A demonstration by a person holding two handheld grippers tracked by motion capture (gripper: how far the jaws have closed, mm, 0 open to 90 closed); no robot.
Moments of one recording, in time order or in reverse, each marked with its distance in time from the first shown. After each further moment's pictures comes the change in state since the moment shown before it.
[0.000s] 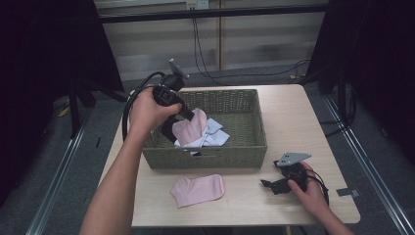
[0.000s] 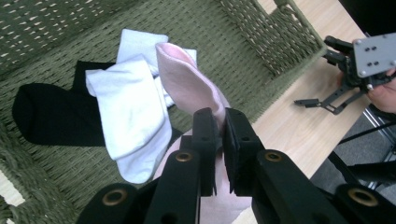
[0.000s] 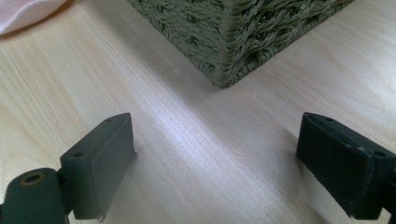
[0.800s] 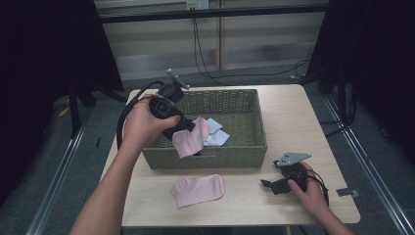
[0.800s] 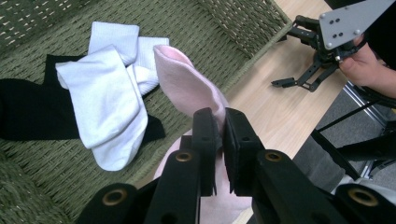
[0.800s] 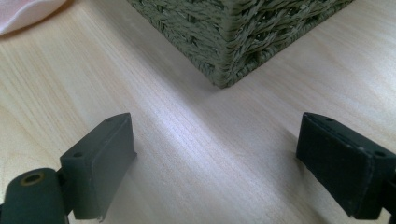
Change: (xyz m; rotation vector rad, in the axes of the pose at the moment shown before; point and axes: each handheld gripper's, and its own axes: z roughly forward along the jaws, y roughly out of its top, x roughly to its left) left arm -0.025 -0.027 -0.009 -0.012 -0.040 0.073; right arm 0.000 0.000 0.000 0.000 0.000 0.000
